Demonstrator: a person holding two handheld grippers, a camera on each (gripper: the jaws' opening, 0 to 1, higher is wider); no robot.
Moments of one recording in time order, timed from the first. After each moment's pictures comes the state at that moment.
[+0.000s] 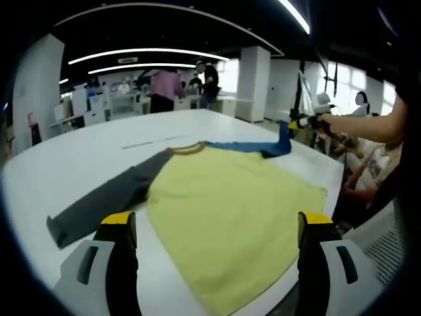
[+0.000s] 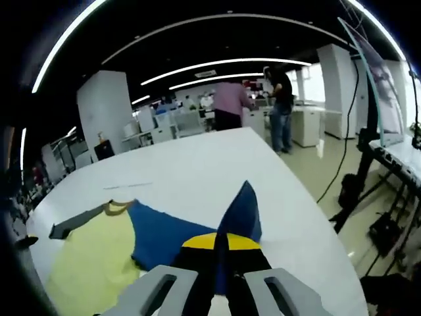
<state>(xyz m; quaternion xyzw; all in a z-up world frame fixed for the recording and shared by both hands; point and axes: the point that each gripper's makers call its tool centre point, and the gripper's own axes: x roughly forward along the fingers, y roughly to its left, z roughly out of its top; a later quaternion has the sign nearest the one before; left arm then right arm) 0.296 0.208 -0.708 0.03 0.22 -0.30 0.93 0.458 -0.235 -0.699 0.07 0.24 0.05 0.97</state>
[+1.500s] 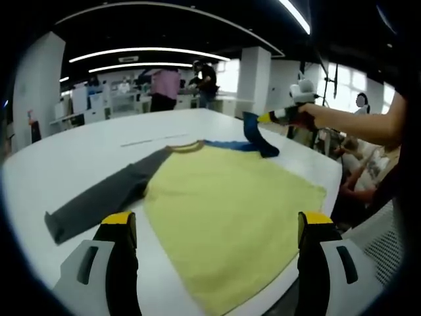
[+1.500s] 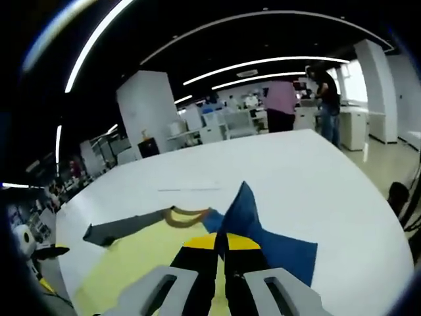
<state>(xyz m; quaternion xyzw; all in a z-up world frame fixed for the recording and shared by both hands) 0.294 0.207 -0.710 0.02 0.22 -0.30 0.93 0.485 -0.069 -0.682 0.09 0.23 0.20 0.95</state>
